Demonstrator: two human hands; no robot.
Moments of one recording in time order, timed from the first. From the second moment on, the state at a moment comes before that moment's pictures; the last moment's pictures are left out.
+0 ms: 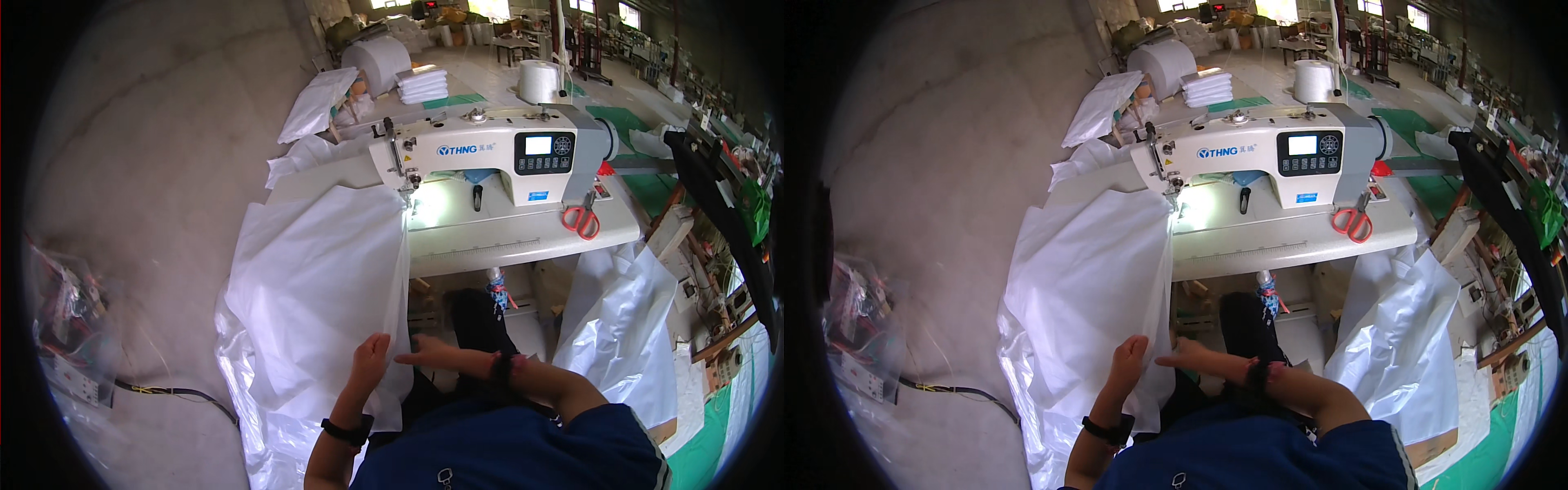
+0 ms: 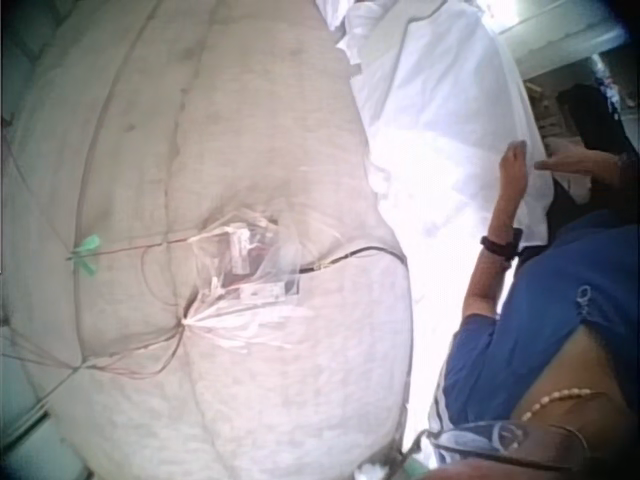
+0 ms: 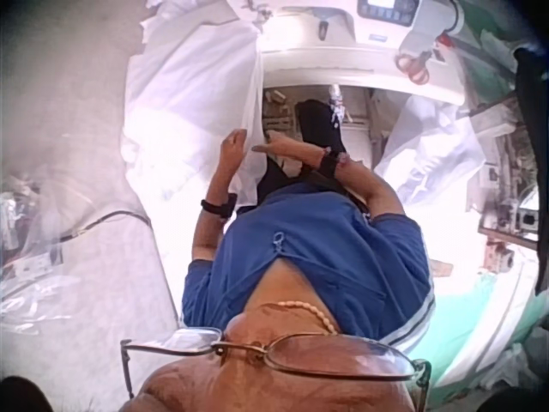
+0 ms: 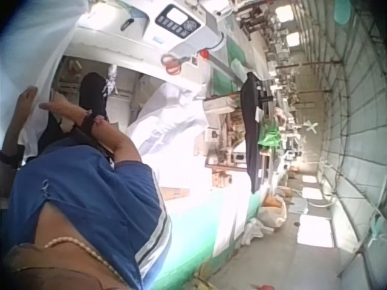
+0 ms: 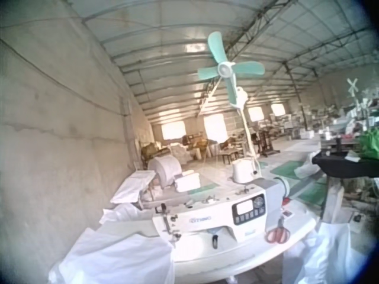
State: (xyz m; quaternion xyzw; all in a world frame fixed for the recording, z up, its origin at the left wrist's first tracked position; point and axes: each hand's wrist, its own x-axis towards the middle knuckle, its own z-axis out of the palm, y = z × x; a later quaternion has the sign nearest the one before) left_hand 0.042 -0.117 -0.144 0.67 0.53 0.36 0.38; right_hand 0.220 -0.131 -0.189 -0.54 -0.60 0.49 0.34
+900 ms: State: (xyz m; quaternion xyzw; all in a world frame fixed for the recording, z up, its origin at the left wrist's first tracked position) left_hand 0.053 -0.106 -0.083 0.78 0.49 0.19 0.34; right_hand 0.157 -0.116 -0.278 -0.31 -0.70 0.62 0.17
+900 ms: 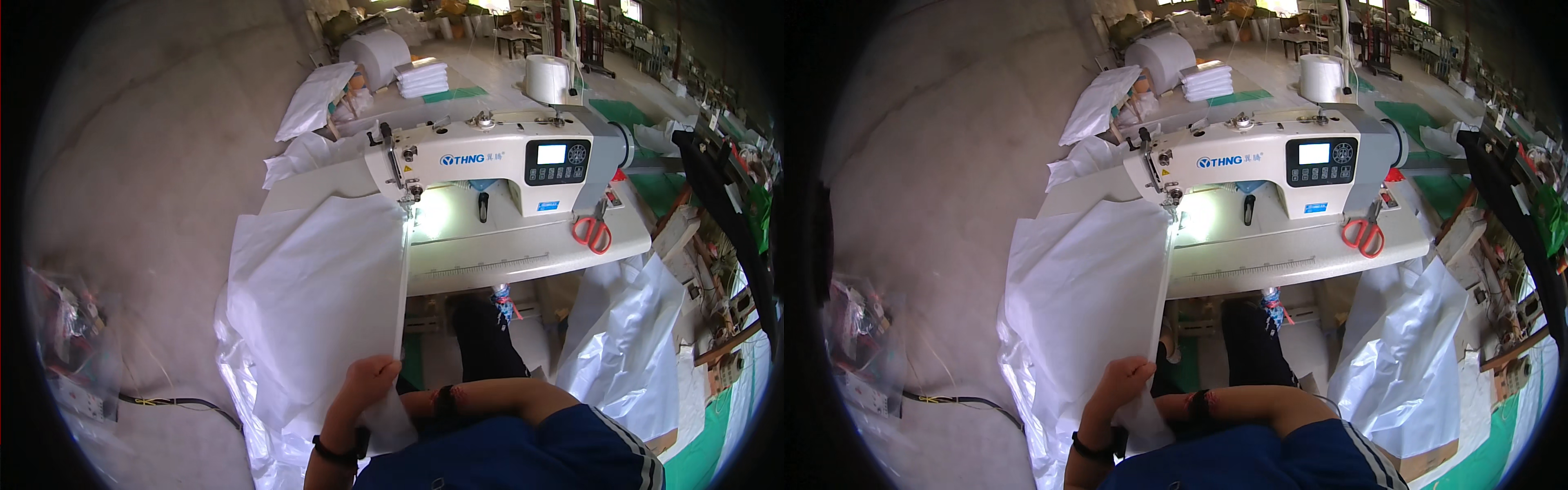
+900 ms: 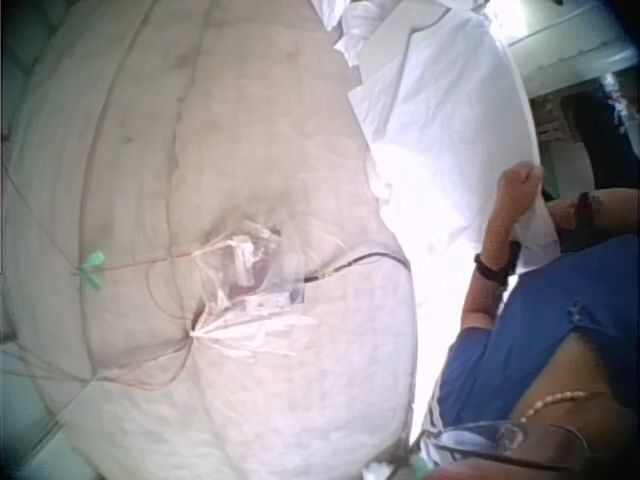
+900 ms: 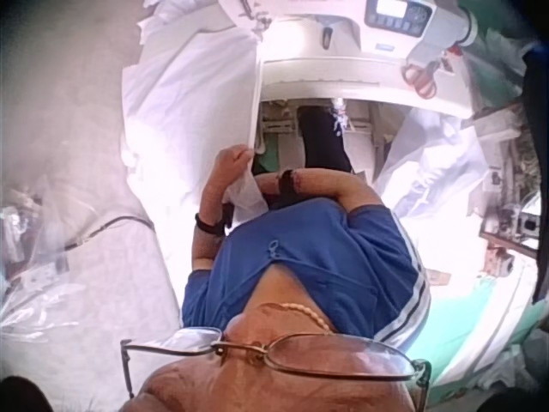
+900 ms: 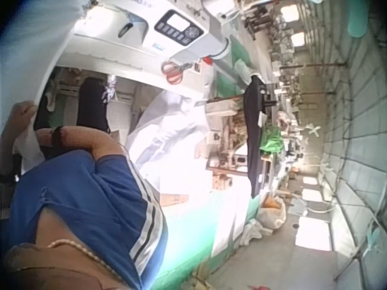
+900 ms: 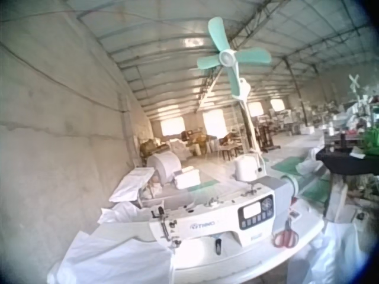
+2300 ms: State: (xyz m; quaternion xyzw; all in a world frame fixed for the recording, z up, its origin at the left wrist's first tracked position) left_hand 0.119 -0.050 -0.074 0.82 0.47 0.24 0.22; right_hand 0.200 -0.001 -0.261 -0.24 -0.24 0.76 0.56
